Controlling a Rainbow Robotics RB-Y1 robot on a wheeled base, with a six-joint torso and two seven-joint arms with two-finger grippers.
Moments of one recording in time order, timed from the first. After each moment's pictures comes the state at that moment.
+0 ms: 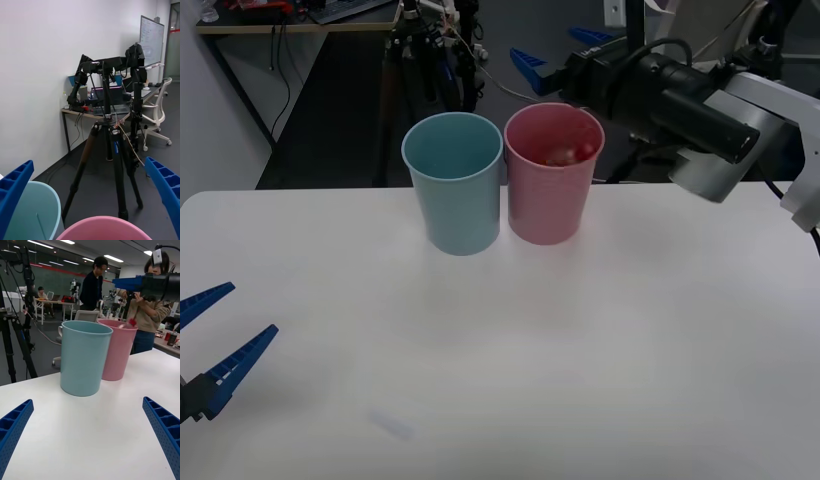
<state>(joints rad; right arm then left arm) -1.00 -0.79 0.83 -1.30 -0.13 -0.07 0.51 0.35 0.40 0.52 -1.66 -0.96 -1.22 0.00</state>
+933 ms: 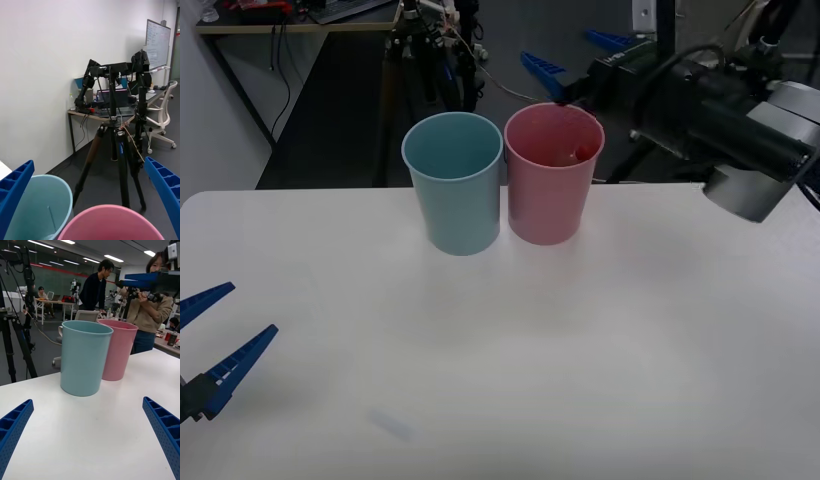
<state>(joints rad) -0.86 -0.93 0.76 -1.57 -0.15 -0.02 0.52 0.35 0.40 0.52 -1.66 -0.96 -1.22 0.00</state>
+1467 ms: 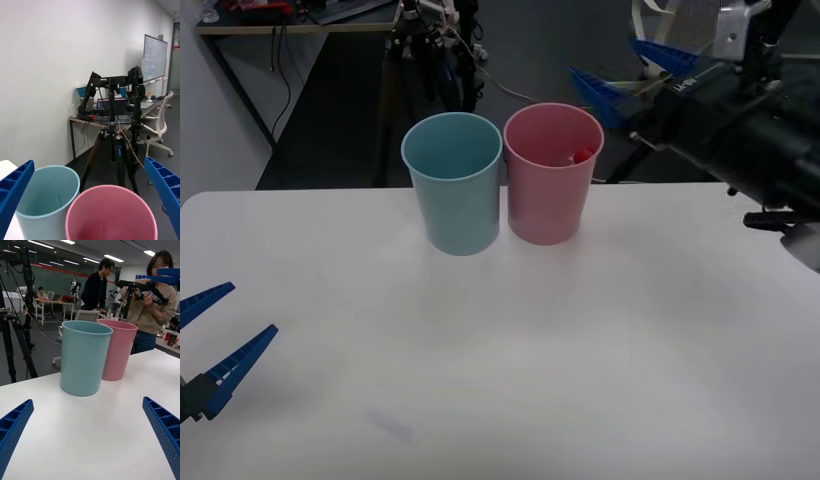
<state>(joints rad) -0.49 -1.09 0.49 -1.92 -0.08 -0.01 0.51 0.35 0.40 0.52 -1.66 -0.96 -1.22 0.00</state>
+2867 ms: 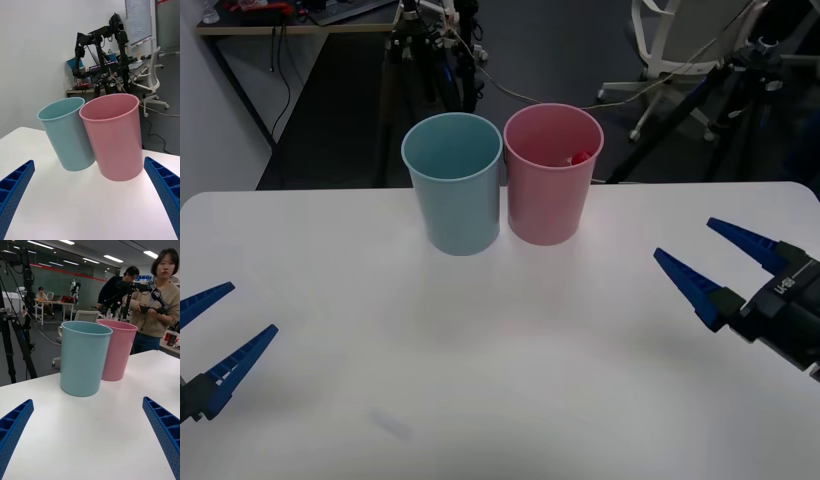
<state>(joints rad) 0.42 -0.82 -0.03 -2.15 0.83 -0.38 -0.18 0.35 0.40 0.52 -1.66 -0.96 -1.22 0.00</state>
